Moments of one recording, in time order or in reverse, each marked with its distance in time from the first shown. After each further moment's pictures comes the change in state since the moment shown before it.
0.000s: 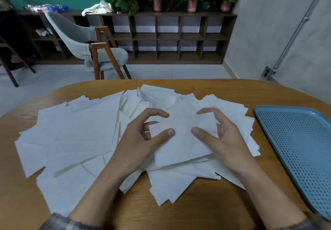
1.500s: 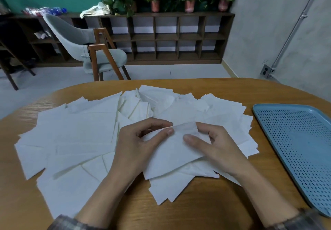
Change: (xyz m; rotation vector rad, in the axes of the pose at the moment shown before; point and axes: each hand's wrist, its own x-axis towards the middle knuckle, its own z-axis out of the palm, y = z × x) left_hand -0.006 -0.003 0.008 0.063 0.132 0.101; right_hand -0.001 0.007 0.003 -0.025 -0.230 -0.002
